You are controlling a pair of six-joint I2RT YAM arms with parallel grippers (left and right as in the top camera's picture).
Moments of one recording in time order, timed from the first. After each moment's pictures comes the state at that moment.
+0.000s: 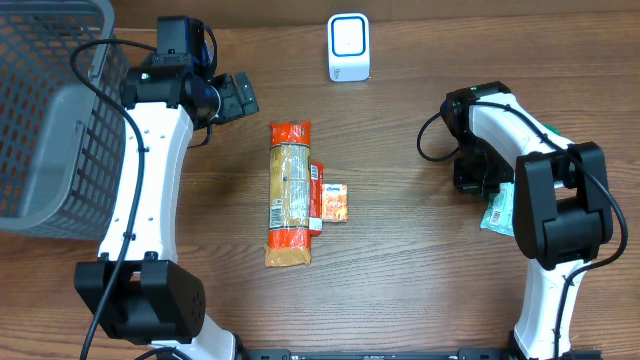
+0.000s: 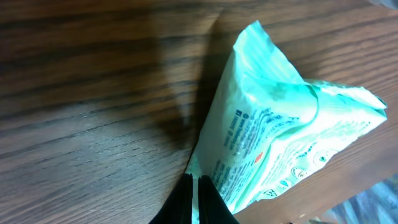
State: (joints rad) left arm 0.00 1.76 1.73 -1.07 0.00 -0.34; right arm 0.20 2.18 1.56 -1.36 0.30 0.40
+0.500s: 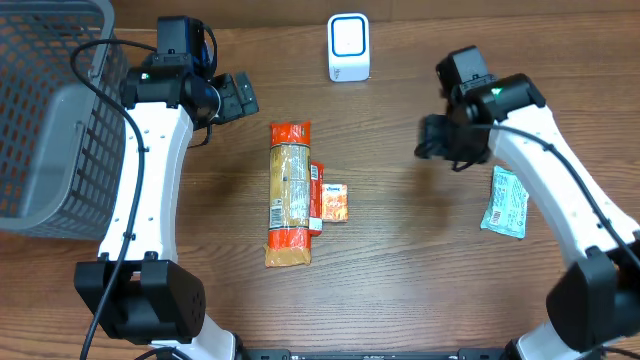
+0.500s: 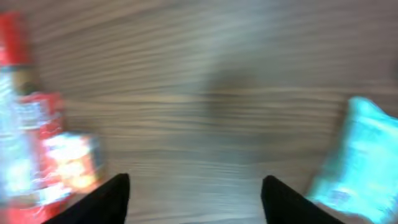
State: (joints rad) left arm 0.00 1.76 1.73 -1.07 0.00 -0.34; right arm 0.33 1.77 1.57 -1.12 -0.05 0.41
